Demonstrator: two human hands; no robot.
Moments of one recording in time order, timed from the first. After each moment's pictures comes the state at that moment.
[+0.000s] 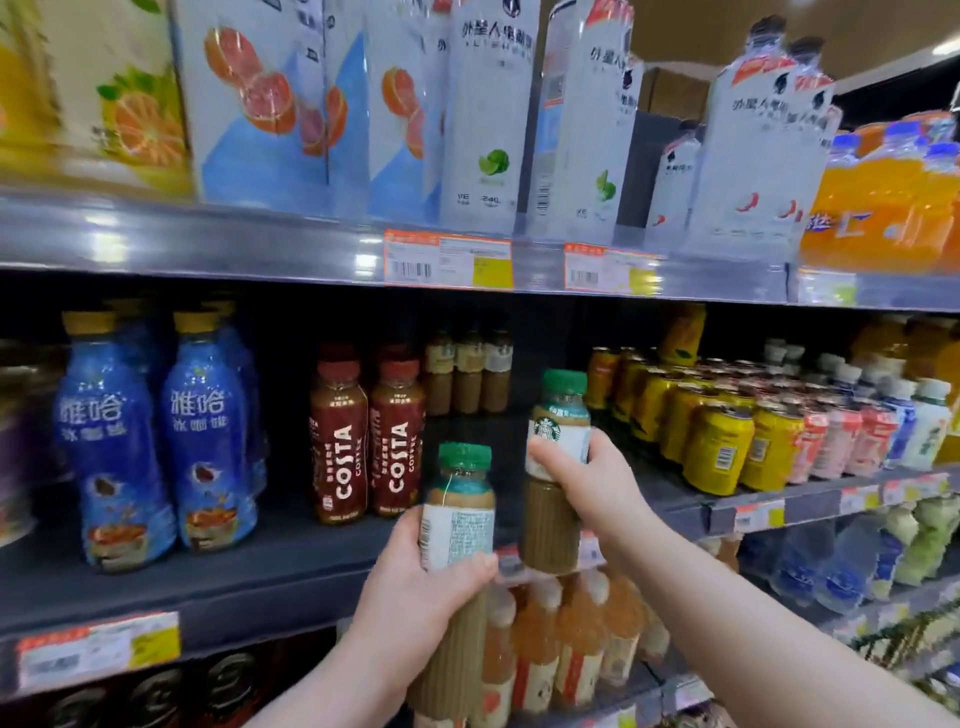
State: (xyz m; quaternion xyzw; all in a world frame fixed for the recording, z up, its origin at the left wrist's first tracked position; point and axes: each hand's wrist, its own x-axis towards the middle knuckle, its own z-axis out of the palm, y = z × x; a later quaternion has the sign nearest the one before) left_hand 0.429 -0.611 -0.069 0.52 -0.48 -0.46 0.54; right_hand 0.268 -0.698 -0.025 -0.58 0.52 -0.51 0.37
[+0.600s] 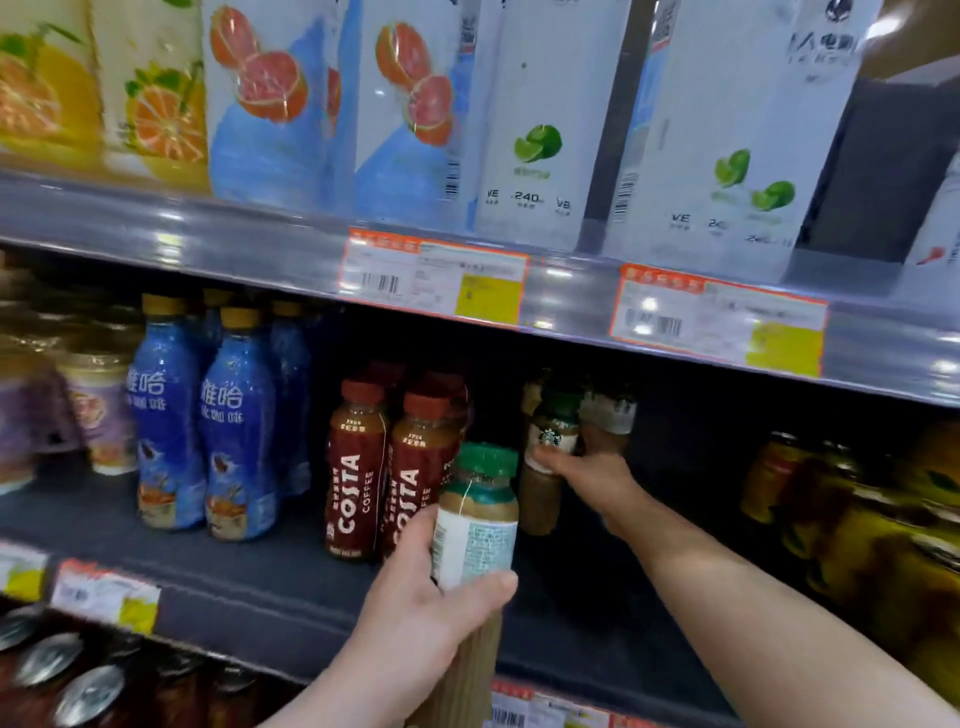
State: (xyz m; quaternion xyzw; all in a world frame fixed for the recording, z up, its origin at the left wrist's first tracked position) left_hand 0.387 -0.692 -0.061 0.59 -0.40 -0.31 0.63; right_hand 0.307 -0.905 -0.029 -0.71 0.39 -0.39 0.44
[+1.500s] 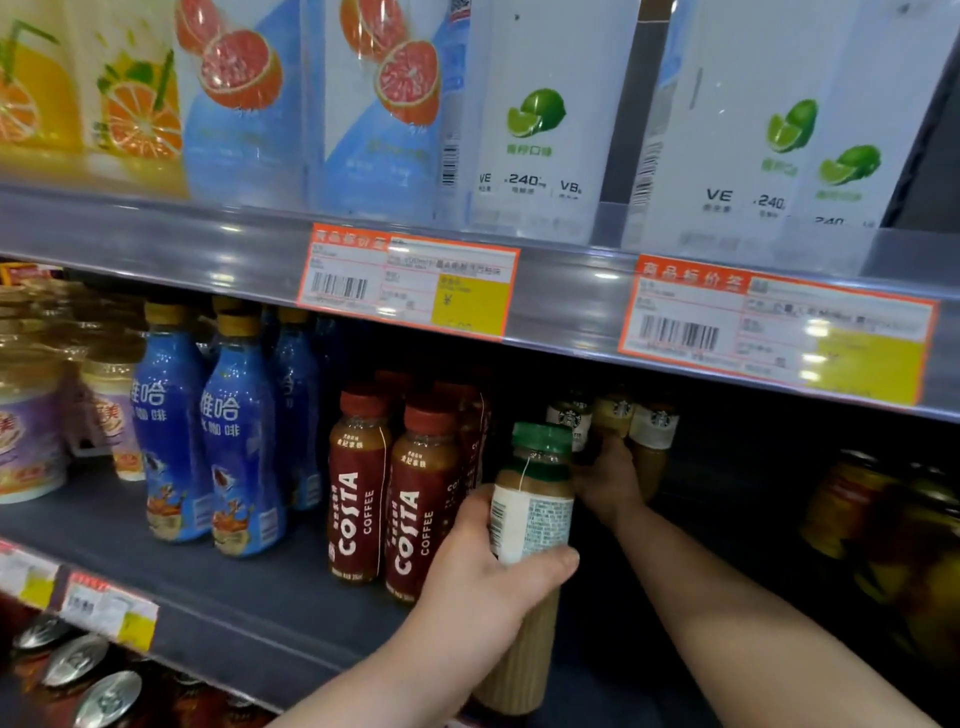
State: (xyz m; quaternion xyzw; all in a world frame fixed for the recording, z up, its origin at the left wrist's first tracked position) left_hand 0.375 -0.746 -0.041 0.59 -0.40 -0.28 0.64; right_hand 0.362 -1.016 -0.088 -0.76 0.39 -0.38 0.35
